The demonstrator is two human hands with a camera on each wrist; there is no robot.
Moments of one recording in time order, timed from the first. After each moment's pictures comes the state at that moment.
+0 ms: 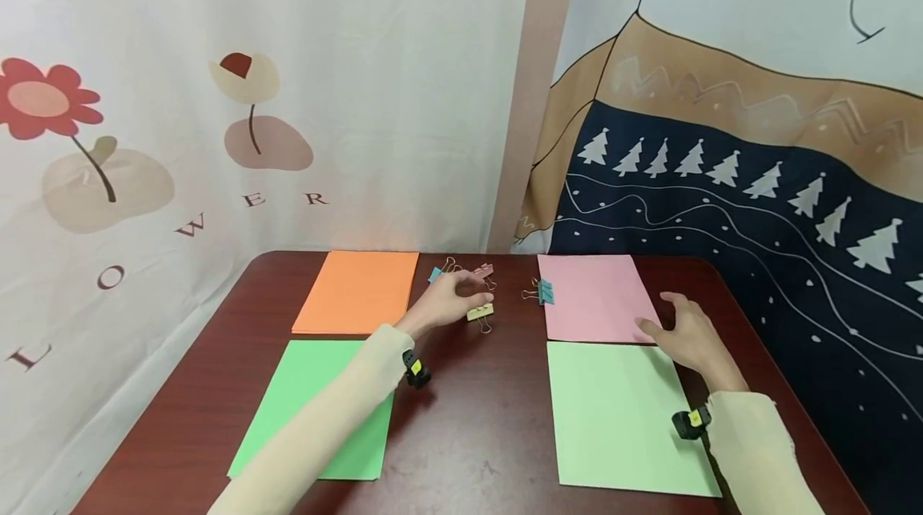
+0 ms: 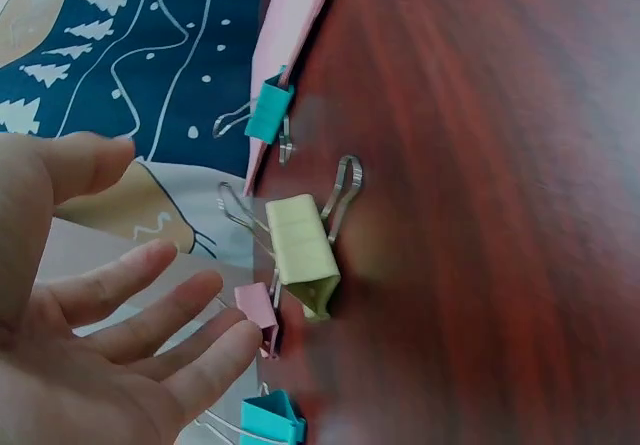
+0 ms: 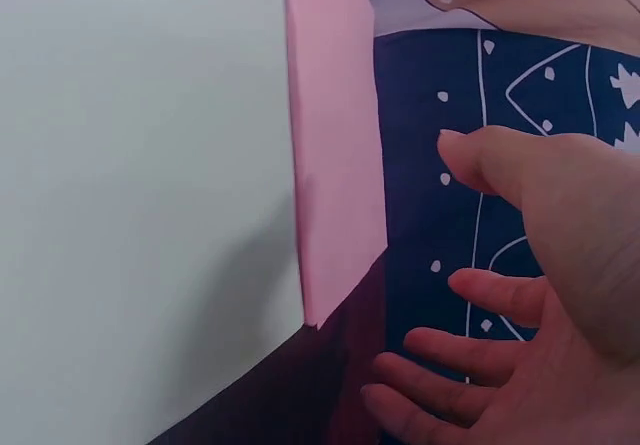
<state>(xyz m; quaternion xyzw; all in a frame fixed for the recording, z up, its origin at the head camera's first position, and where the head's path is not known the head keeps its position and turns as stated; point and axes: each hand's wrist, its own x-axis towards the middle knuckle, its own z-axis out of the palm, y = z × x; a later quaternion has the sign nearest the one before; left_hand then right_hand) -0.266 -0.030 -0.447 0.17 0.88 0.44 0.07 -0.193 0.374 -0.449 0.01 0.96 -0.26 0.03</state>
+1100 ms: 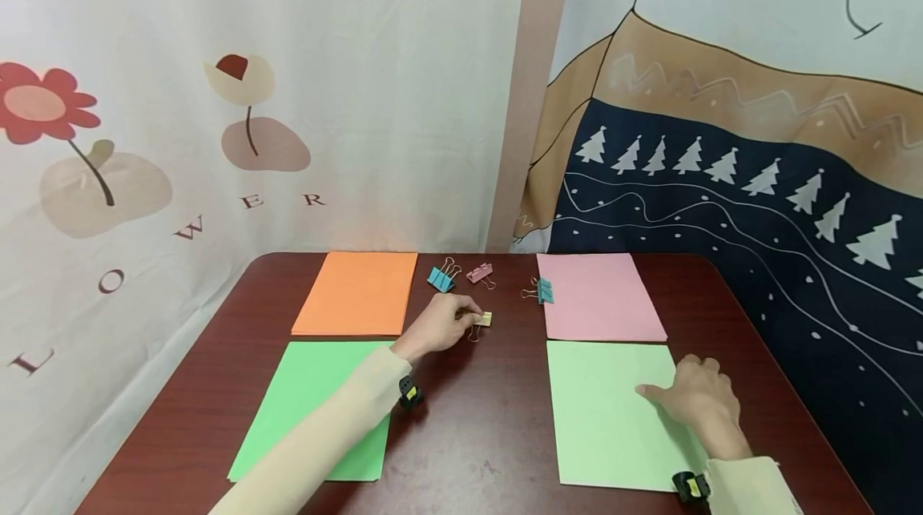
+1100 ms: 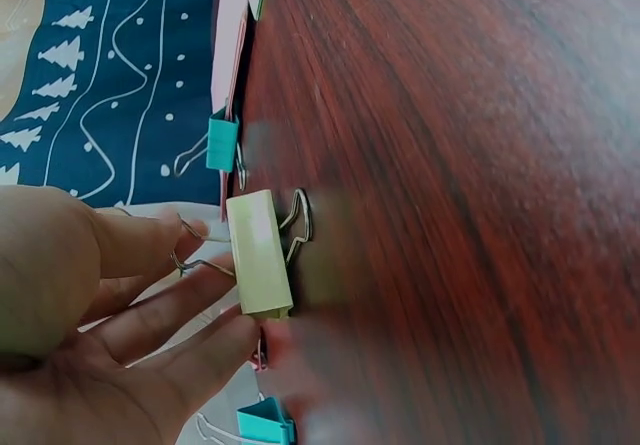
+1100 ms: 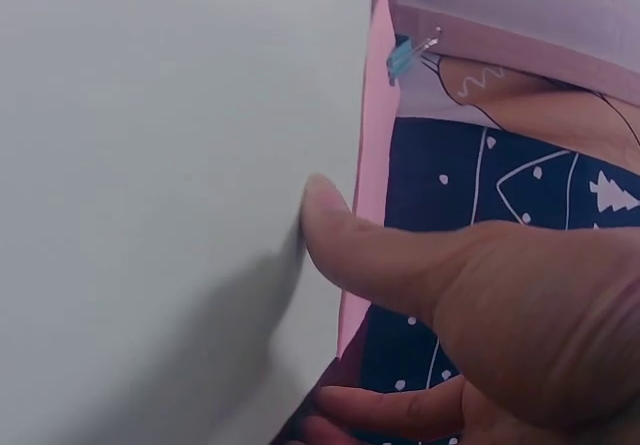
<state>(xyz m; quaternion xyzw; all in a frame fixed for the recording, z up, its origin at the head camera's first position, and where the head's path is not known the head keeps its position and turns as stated) -0.238 -0.033 -0.454 0.20 0.91 0.35 0.07 -0.129 0.353 -0.456 0.08 0.98 -0.16 0.11</state>
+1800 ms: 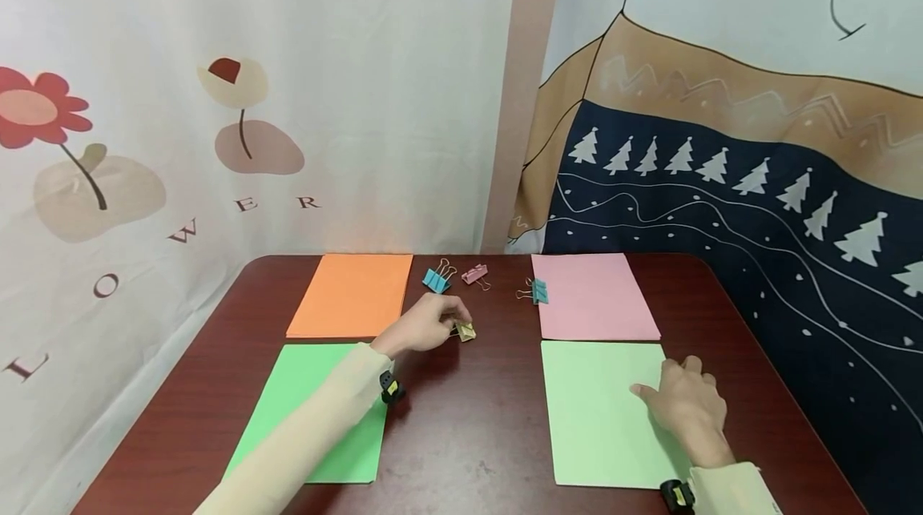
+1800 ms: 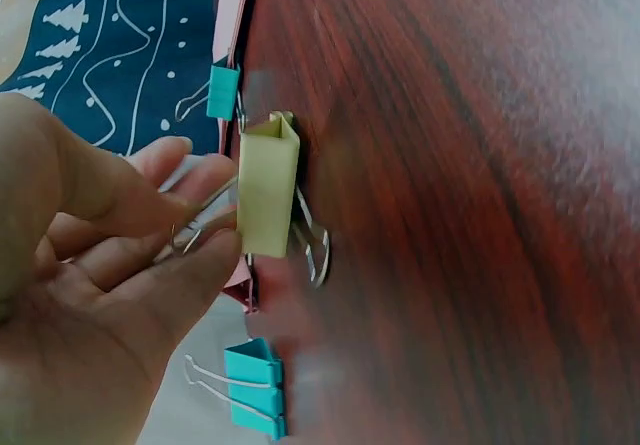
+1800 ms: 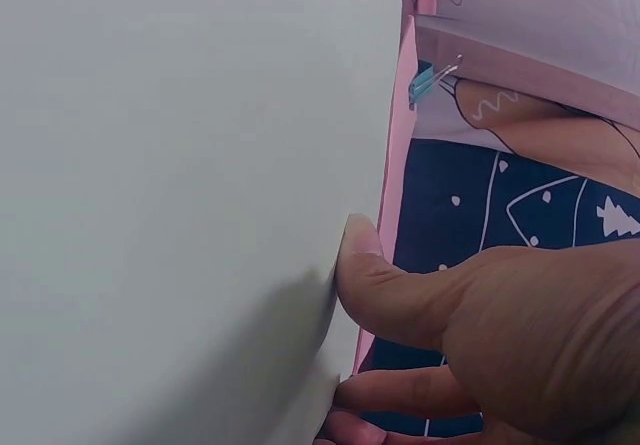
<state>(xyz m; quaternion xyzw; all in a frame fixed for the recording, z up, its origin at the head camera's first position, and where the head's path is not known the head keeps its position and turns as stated) -0.245 -0.054 -0.454 0.25 0.90 0.34 0.11 -0.123 0.345 -0.463 0.08 0.98 -0.14 0.10</state>
